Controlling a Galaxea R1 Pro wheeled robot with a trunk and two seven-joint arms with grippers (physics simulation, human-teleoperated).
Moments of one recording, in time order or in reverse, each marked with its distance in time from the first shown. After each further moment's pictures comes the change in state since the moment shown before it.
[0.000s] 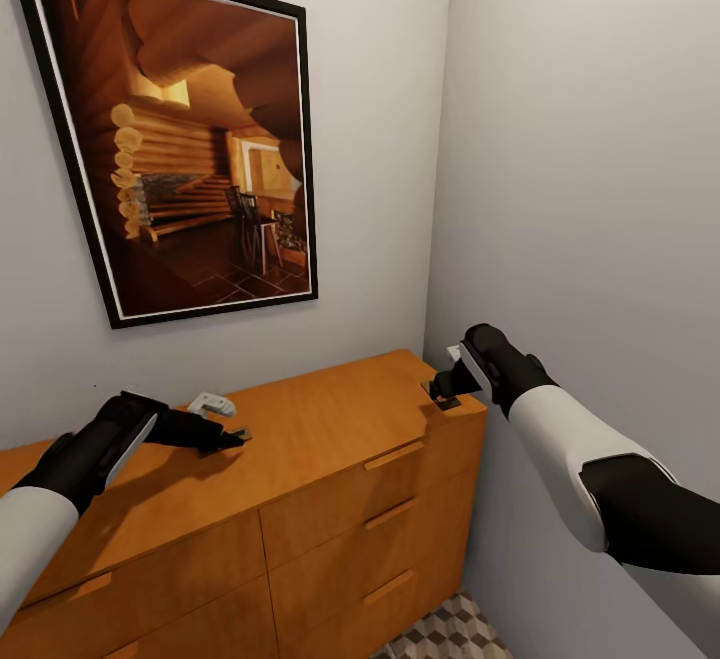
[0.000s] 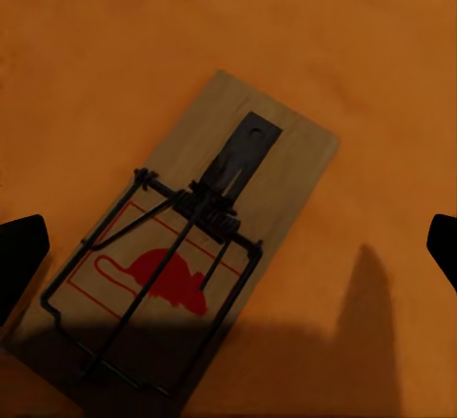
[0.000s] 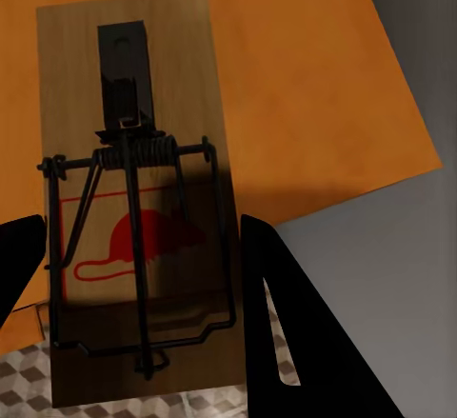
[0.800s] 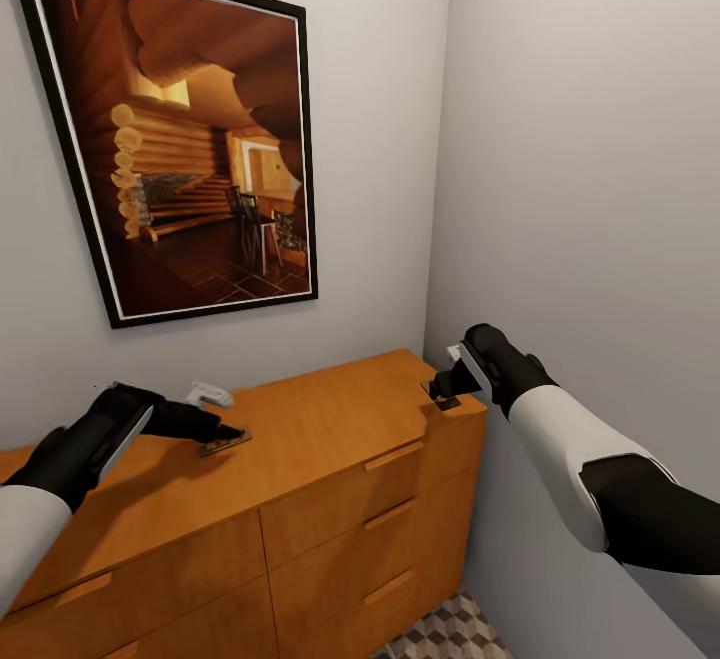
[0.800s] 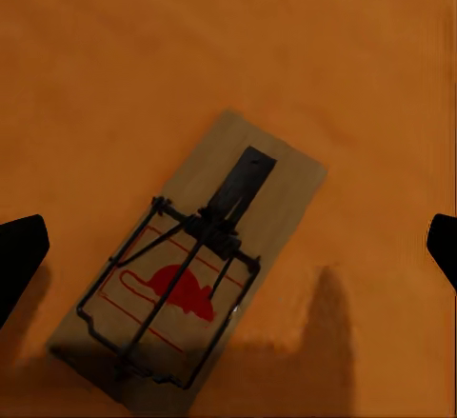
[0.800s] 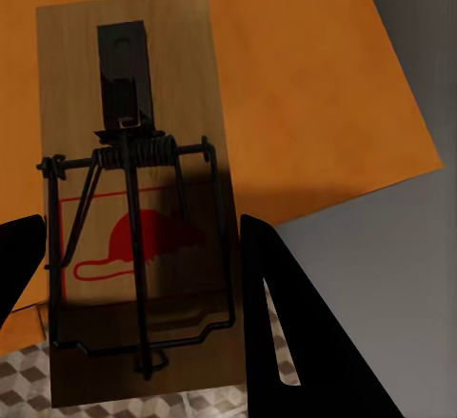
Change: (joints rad) left arm 0.000 0.021 0.002 -0.073 0.006 0.038 -0.001; right arm 0.000 0.000 0.000 0.000 0.000 0.000 0.002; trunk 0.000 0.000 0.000
